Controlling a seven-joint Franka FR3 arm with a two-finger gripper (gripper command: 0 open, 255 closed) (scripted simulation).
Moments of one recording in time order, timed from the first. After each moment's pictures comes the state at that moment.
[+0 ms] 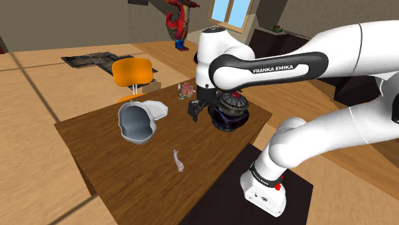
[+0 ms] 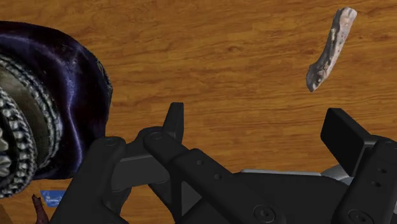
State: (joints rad) arm 0.03 -0.61 0.32 -2.59 0.08 1.91 0.44
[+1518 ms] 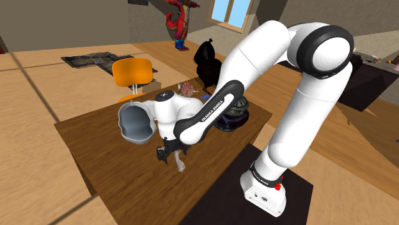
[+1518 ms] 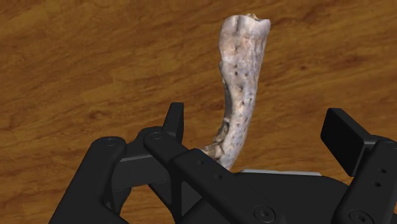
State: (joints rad) arm 0.00 0.12 0.57 -2.51 -0.13 2.39 1.05
